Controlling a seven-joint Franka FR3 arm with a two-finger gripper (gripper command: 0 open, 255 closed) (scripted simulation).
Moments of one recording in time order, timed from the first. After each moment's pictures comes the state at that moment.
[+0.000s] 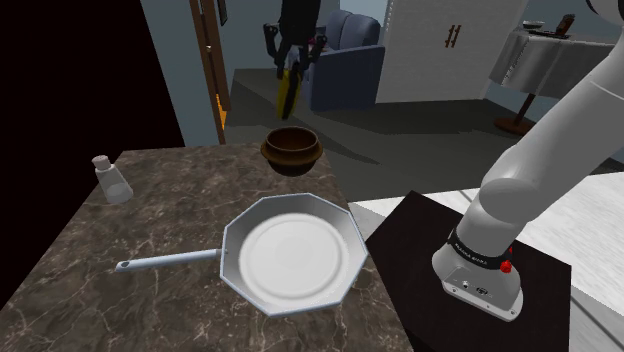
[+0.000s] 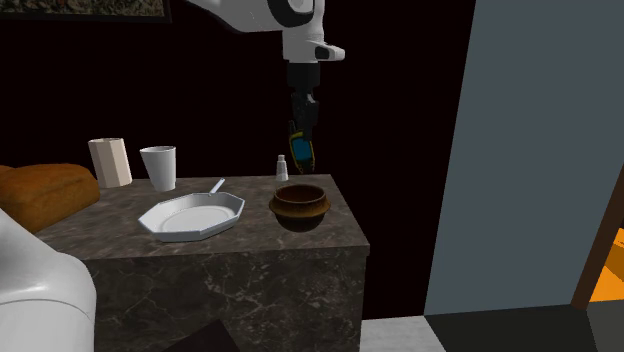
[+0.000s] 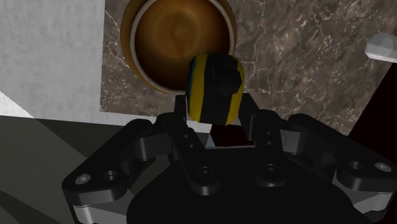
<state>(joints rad) -0.07 -0.24 0.33 -1.85 0.18 1.77 0.64</state>
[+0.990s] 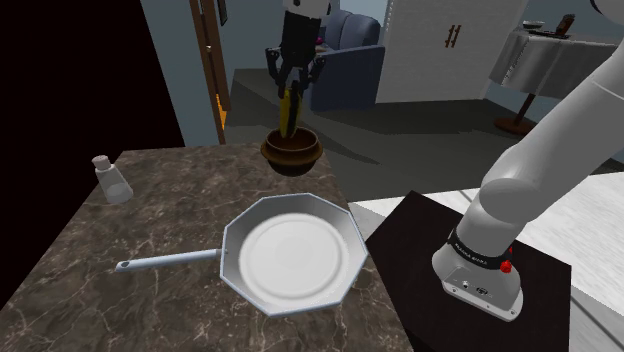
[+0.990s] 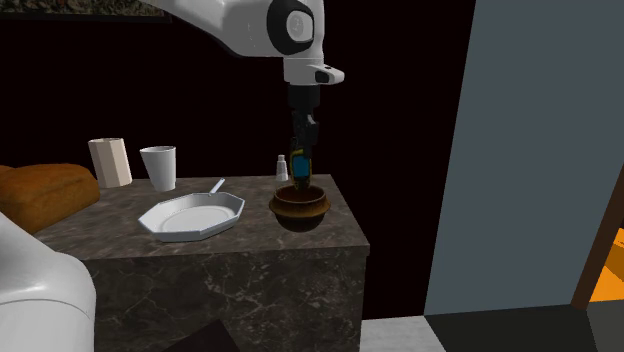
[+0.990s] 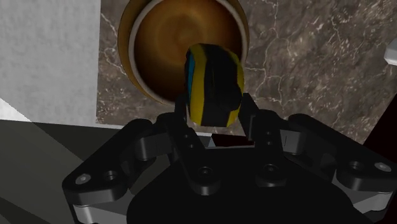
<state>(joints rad) -0.07 -0.26 0.34 -1.98 0.19 1.88 0.62</state>
